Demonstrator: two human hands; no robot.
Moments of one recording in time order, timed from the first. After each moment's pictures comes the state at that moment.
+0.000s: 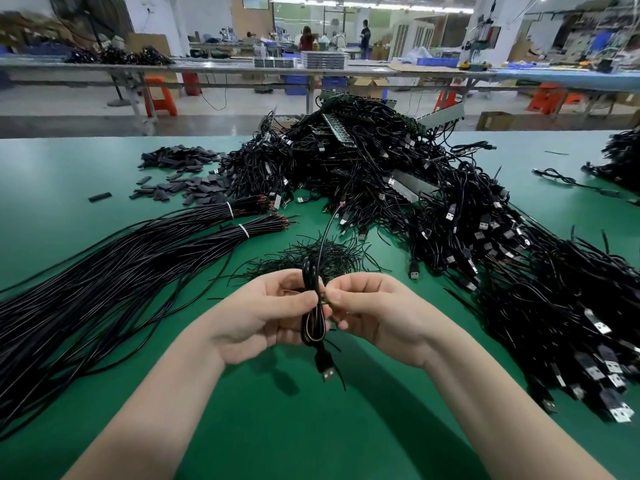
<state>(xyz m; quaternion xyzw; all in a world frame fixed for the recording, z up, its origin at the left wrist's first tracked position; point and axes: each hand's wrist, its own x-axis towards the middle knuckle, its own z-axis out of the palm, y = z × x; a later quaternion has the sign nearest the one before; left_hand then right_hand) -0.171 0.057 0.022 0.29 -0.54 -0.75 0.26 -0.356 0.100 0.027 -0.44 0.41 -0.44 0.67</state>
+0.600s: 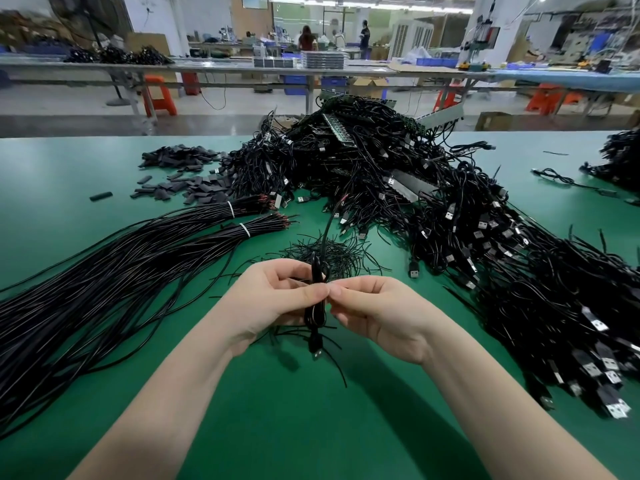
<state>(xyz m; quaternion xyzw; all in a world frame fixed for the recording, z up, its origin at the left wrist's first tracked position) -0.179 0.058 0.025 0.37 -0.58 -0.64 0.33 -0.357 0.098 0.023 -0.37 0.44 -0.46 0.68</state>
